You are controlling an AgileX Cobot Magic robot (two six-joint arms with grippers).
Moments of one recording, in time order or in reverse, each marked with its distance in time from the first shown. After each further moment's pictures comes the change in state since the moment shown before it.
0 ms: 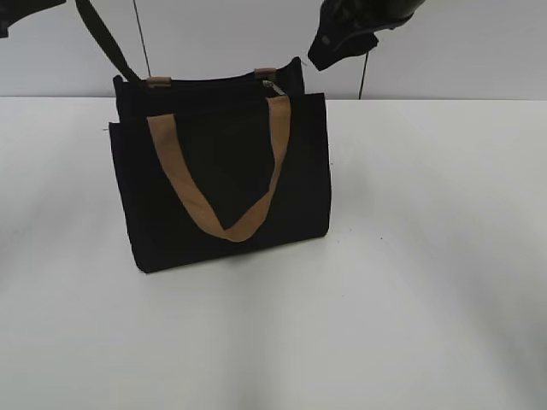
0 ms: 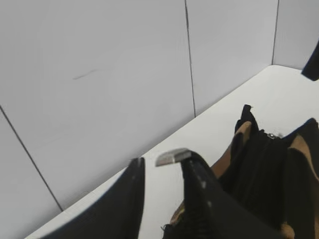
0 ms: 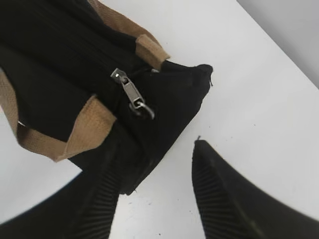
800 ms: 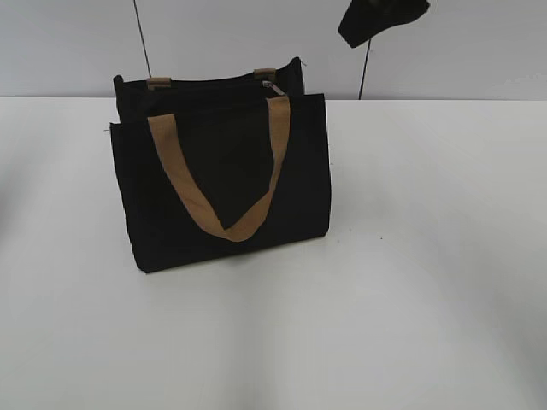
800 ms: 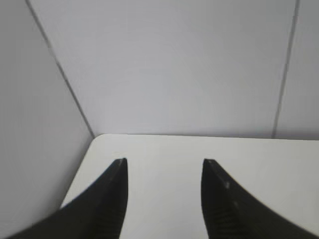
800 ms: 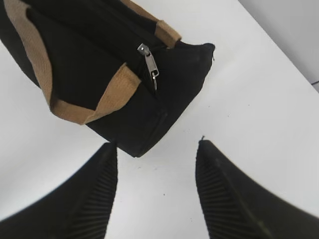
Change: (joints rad) left arm 0.001 -0.088 0.077 0.265 0.869 -0.569; right arm 0.000 -0.136 0.000 -0.021 0.153 0.001
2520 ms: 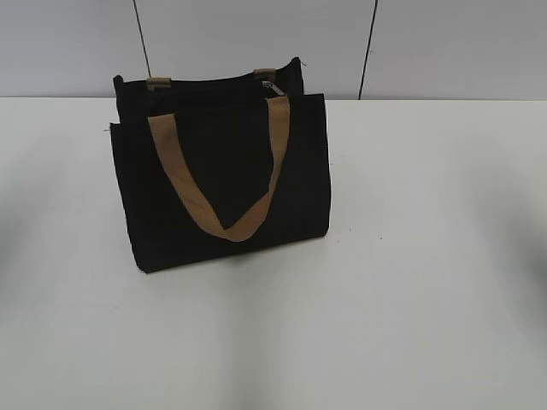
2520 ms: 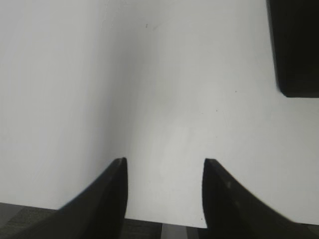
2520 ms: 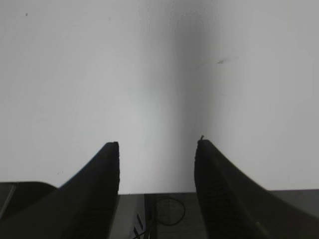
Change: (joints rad) left arm -0.185 0.017 -0.252 -1.692 1.079 1.432; right arm -0.474 -0.327 0.518 -0.180 0.191 0.529
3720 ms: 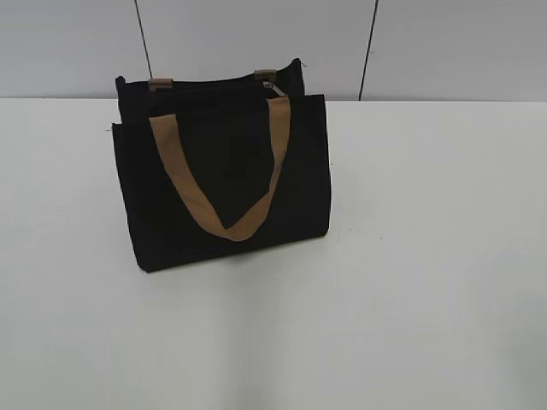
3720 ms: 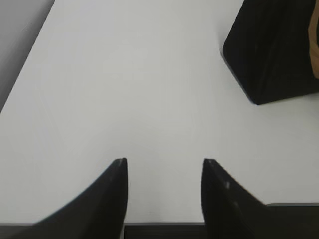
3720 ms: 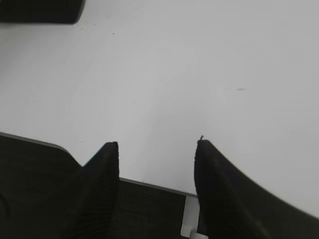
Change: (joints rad) left arm -0.002 -1.326 0.531 0.011 0.035 0.175; right arm 0.000 -1.353 0.609 0.124 0.013 -0.228
